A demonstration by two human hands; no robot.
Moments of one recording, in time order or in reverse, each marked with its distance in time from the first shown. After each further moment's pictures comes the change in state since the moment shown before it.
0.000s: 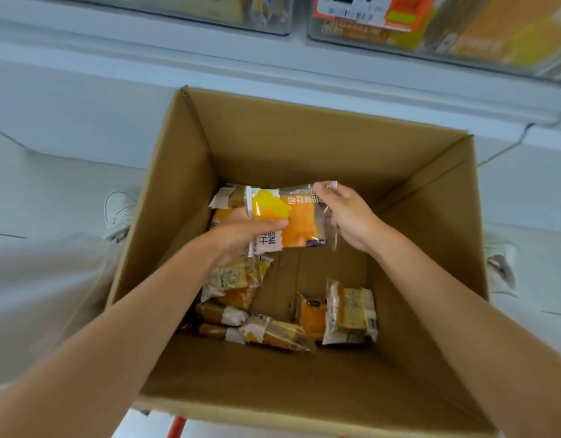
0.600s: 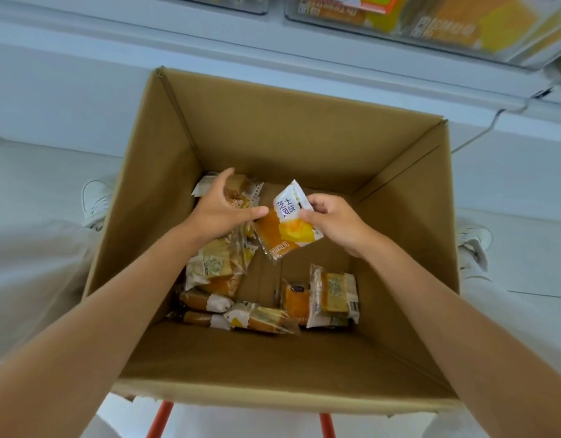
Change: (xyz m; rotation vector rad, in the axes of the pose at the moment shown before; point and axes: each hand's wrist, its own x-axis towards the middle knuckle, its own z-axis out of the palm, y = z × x) left_hand -0.002 -0.001 -0.006 0.369 0.219 0.166; right_hand -0.023 0.028 -0.016 -0.367 0.003 -0.004
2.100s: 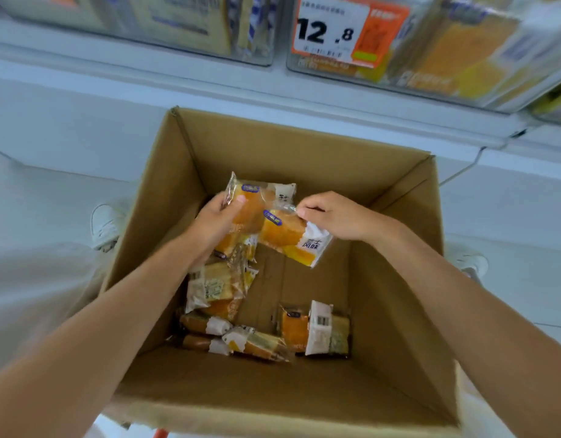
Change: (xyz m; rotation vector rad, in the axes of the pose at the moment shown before) left_hand 0.001 0.012 -0.010 -0.291 0.042 0.045; right_hand 0.019 -0.056 -0.031 -0.559 -0.205 -0.226
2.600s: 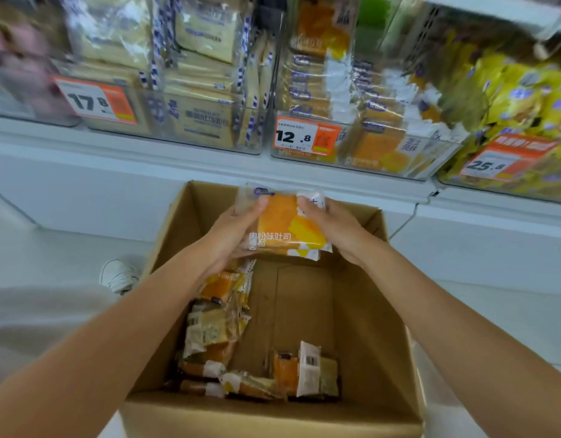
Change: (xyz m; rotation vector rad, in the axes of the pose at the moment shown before) left_hand -0.063 0.104 0.007 -0.157 -0.209 0.119; right_hand -0.060 -0.080 -0.042 0.549 0.448 0.071
